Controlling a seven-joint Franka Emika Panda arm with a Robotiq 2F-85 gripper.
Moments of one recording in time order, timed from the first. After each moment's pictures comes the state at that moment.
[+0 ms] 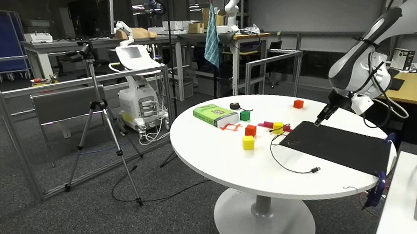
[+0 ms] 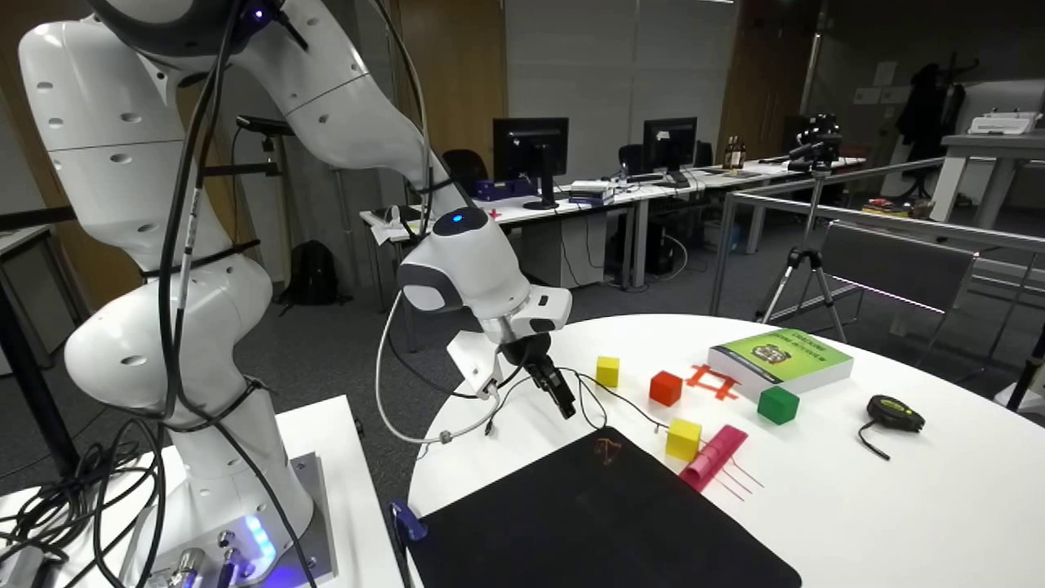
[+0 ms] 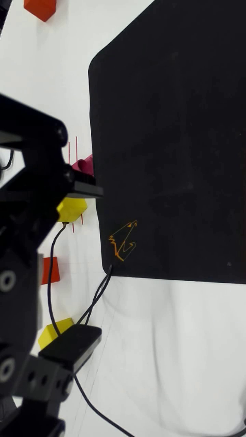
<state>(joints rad) -0.42 -0.05 0.36 -2.77 0.93 3.15 -0.92</state>
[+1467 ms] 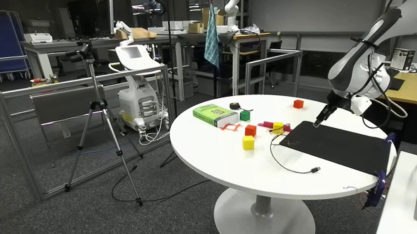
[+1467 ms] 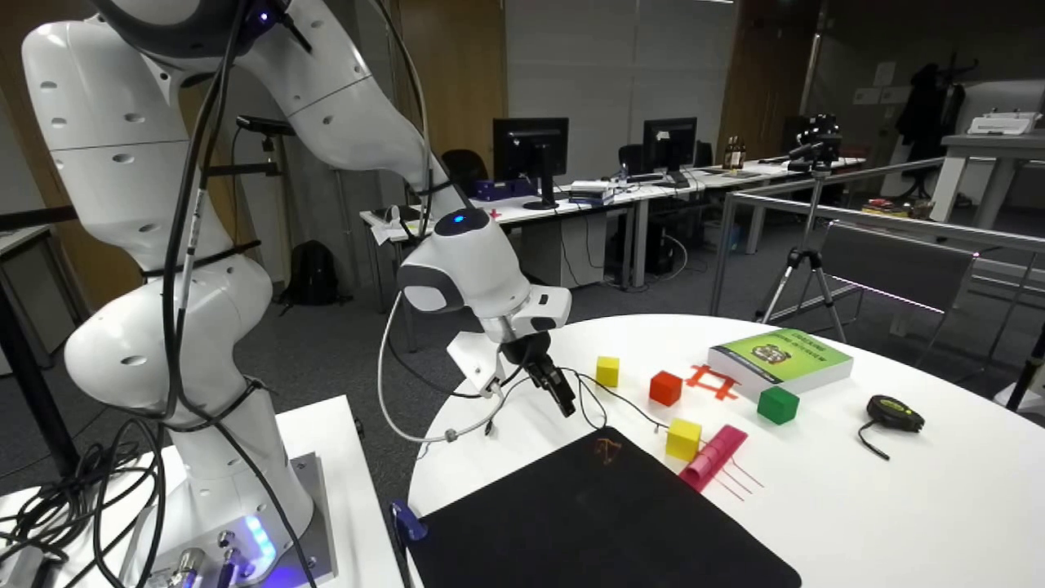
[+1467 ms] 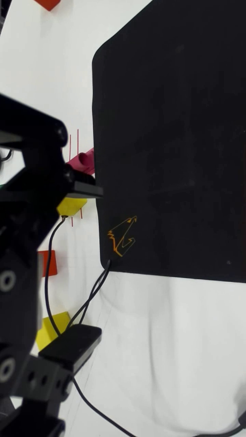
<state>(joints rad) -0.42 -0.04 0.37 -2.77 0.89 3.16 -0.92</state>
